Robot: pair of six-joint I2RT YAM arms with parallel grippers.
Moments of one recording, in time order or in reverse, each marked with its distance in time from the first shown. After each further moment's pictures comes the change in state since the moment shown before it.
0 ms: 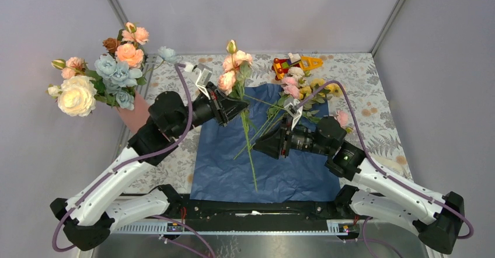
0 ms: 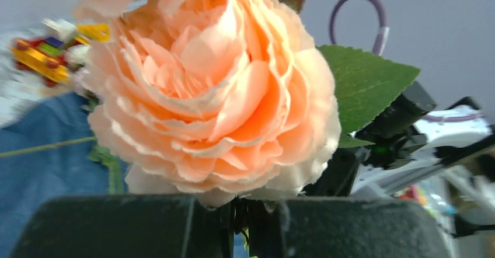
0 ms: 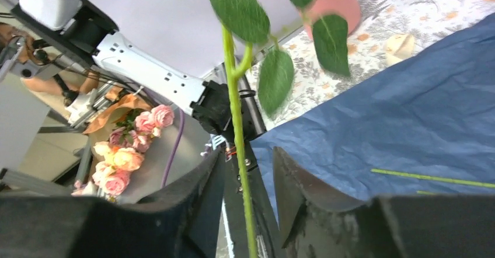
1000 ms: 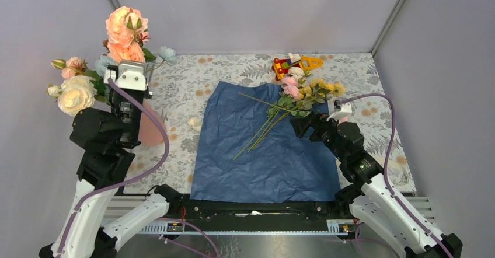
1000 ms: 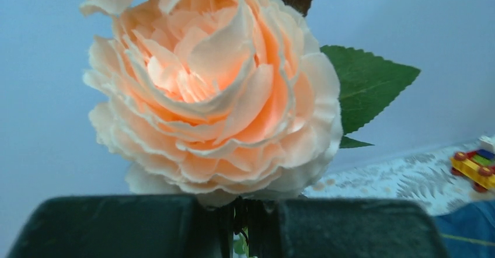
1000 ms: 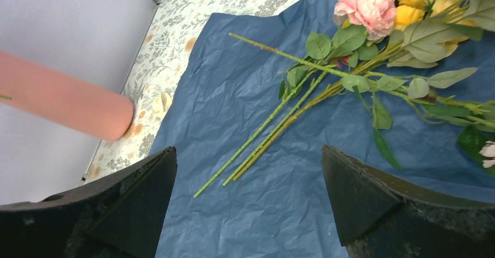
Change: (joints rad) left arm 0.251 -0.173 0.256 -0.145 -0.667 1.052; right arm -0.379 -0.259 -0.185 -0.260 0.537 0.027
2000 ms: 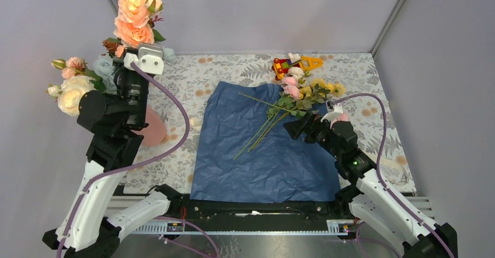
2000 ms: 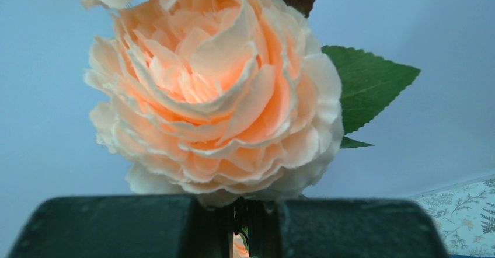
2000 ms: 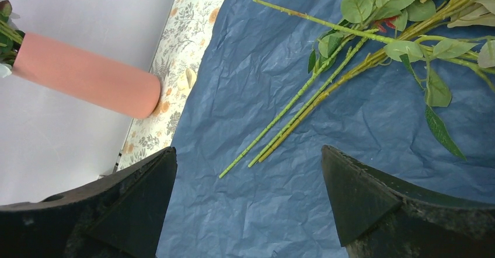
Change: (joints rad) left arm 0.007 0.146 0.093 0.195 0.029 0.298; right arm -0.013 0.087 -0.061 0.111 -0.153 0.117
